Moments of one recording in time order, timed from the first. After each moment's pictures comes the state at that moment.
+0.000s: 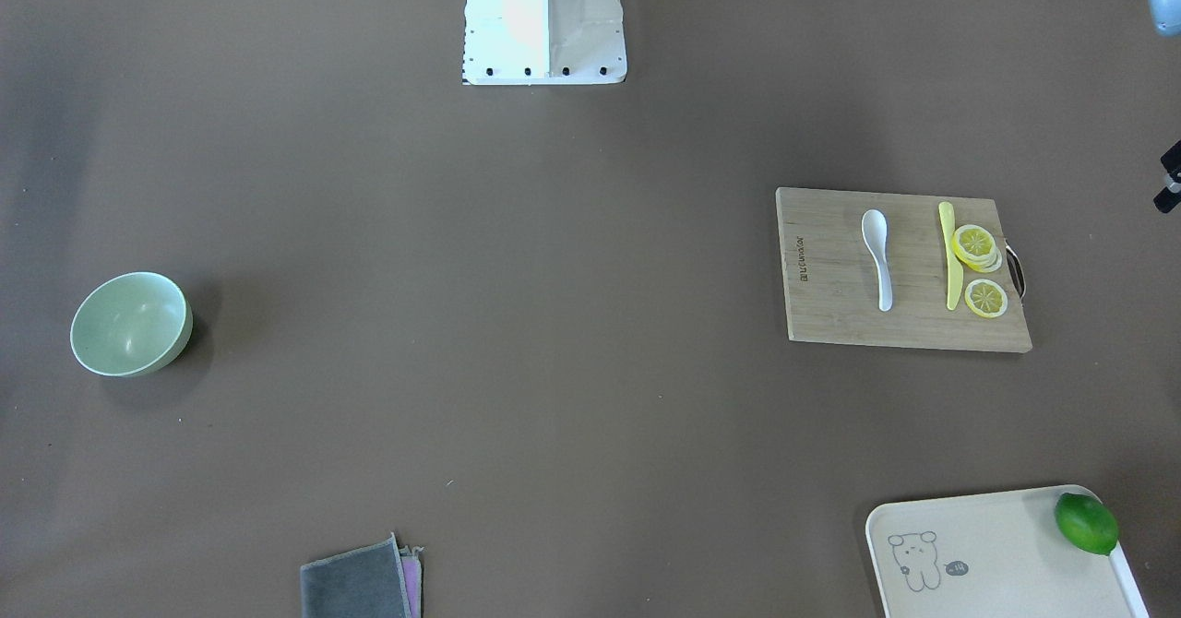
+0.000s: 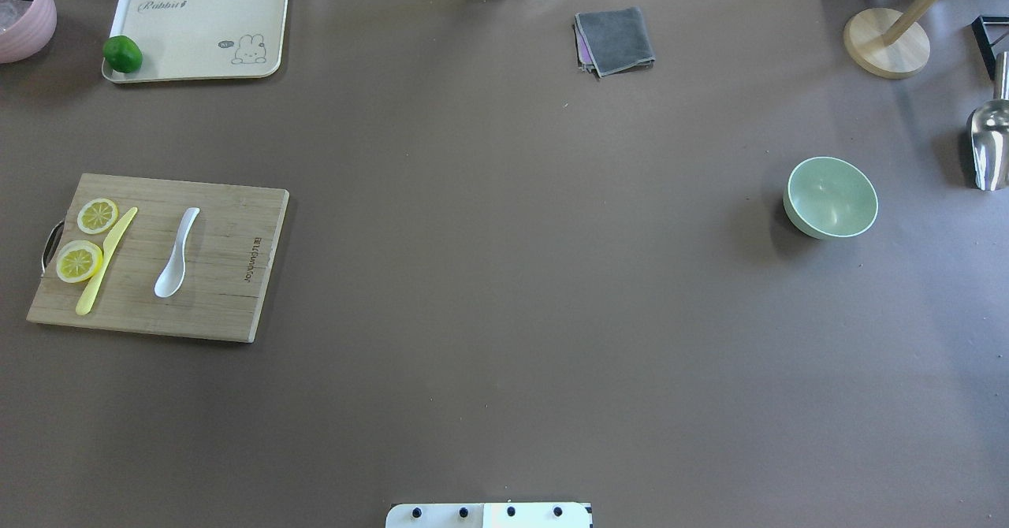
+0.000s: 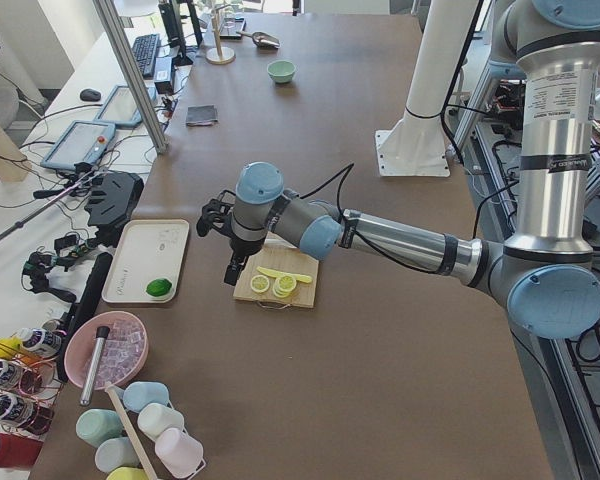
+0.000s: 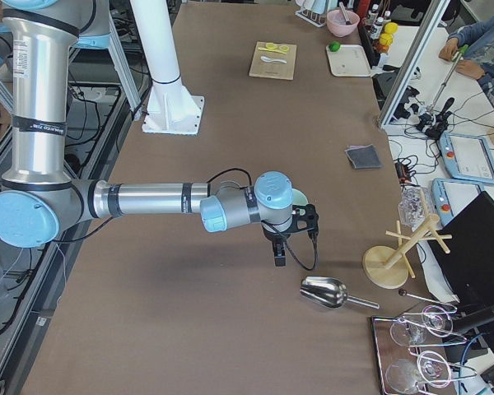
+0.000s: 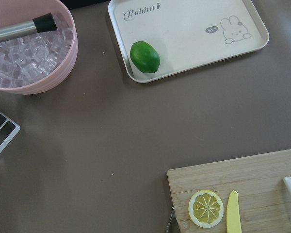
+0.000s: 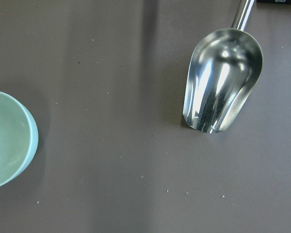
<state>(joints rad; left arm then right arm) -1.42 -1.54 -1.82 -1.88 -2.30 -0.23 1.49 -1.68 1.72 -1.33 2.37 0.18</state>
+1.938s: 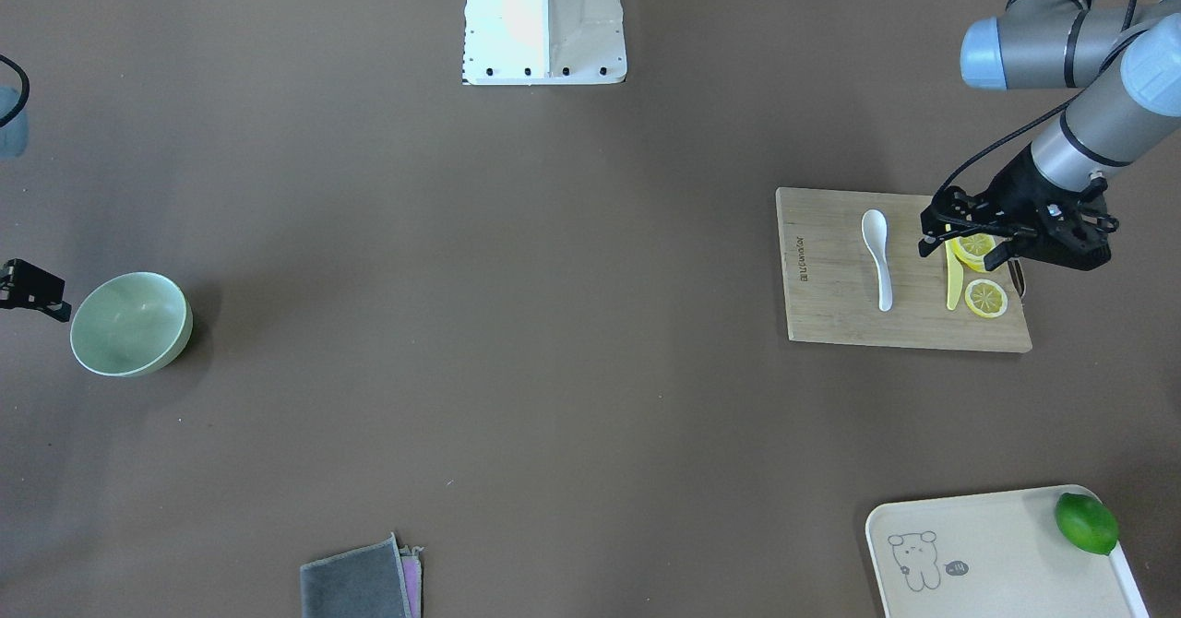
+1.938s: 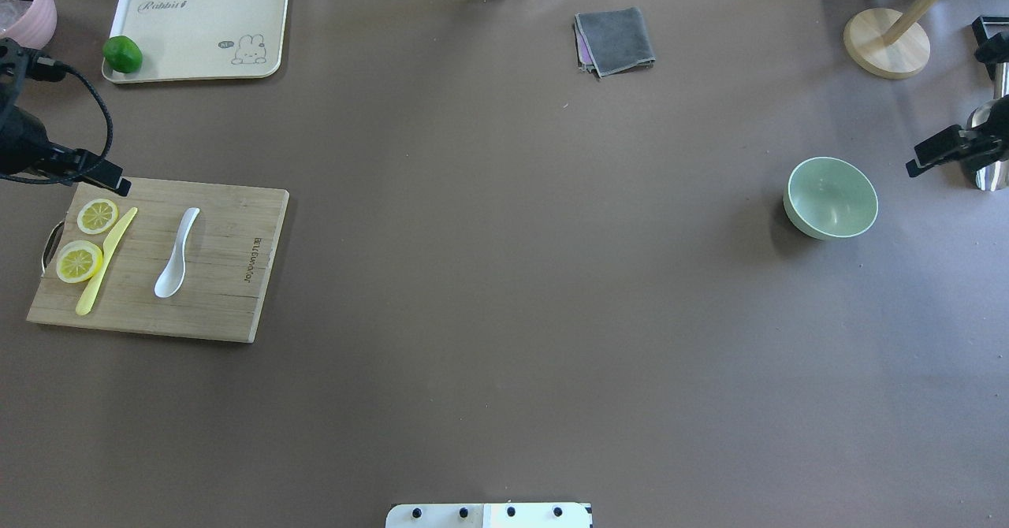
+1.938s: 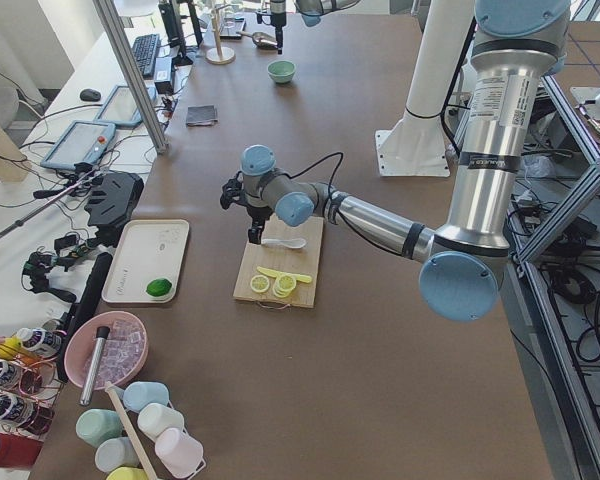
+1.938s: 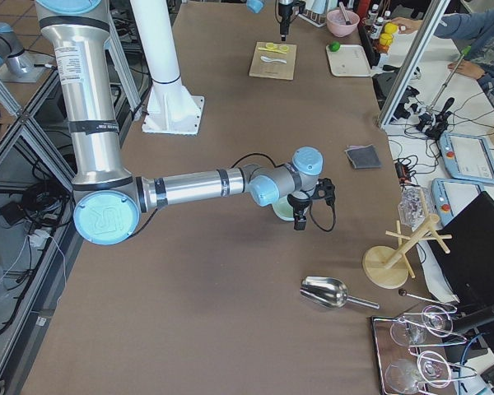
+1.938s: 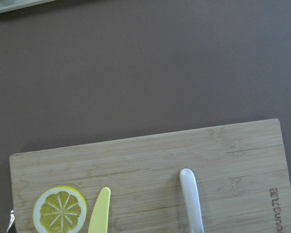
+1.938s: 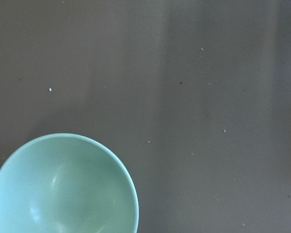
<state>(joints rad) -1.03 -1.71 -1.75 -1.91 -2.24 -0.60 1.15 -1.43 1.51 -1.21 2.29 0.47</state>
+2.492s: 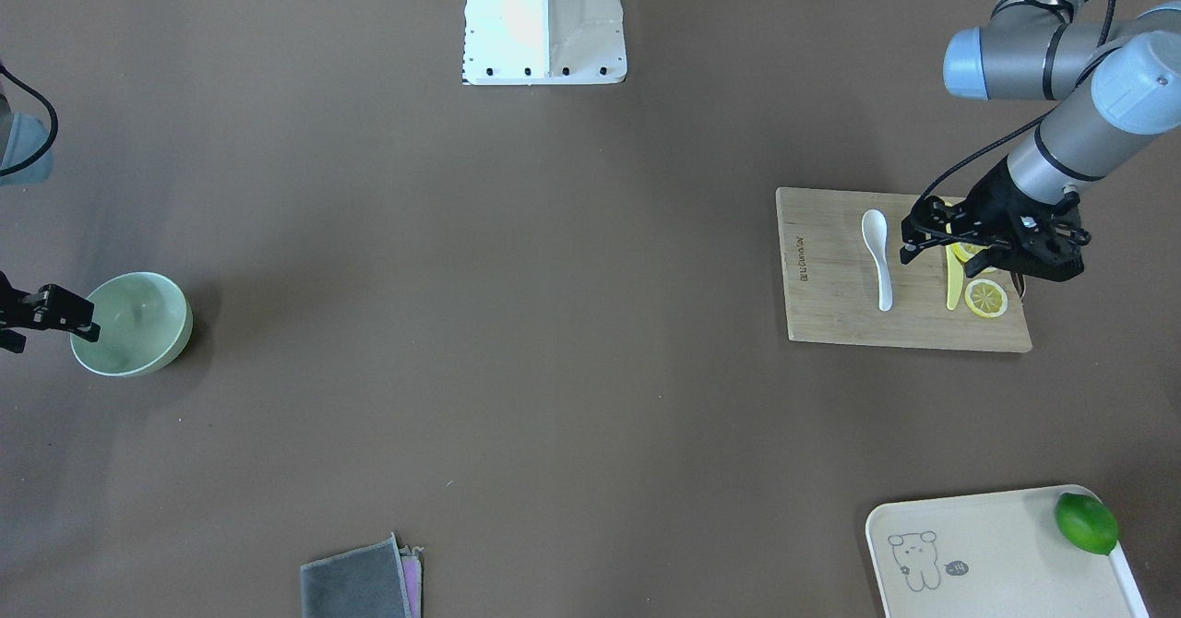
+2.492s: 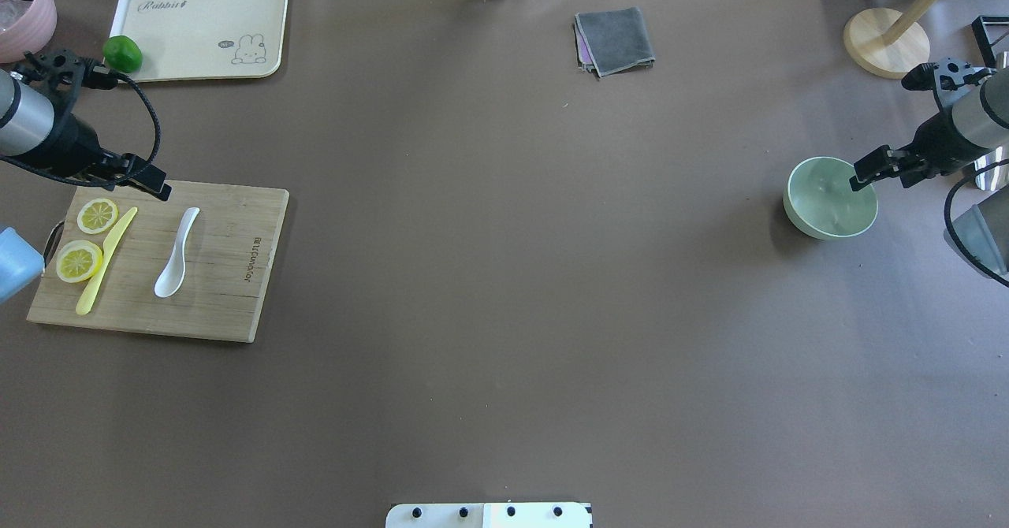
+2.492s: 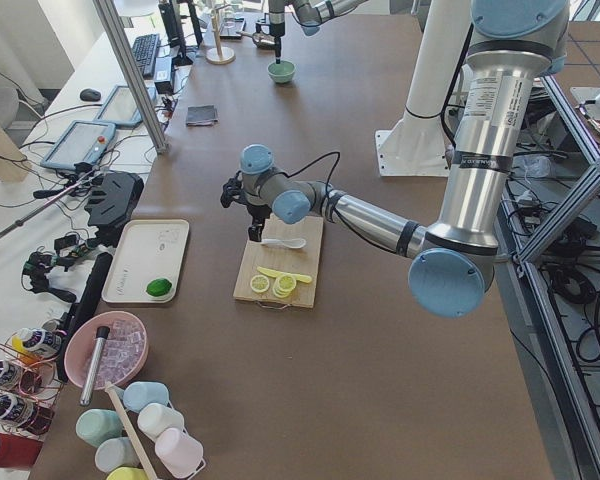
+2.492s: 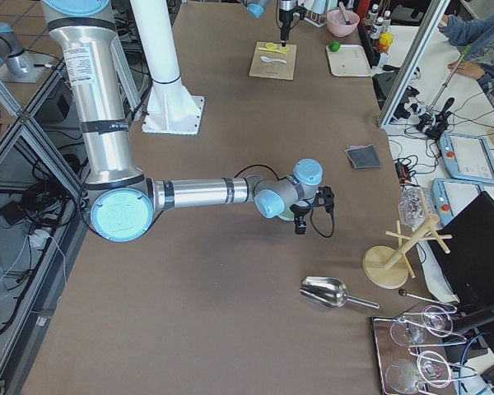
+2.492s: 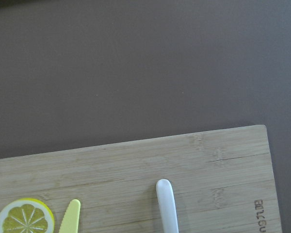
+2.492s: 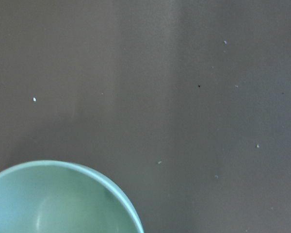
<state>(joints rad) -1.01 -1.73 -1.73 -1.91 -2.23 -0.61 1.12 -1.41 1.42 -1.09 2.29 0.57</state>
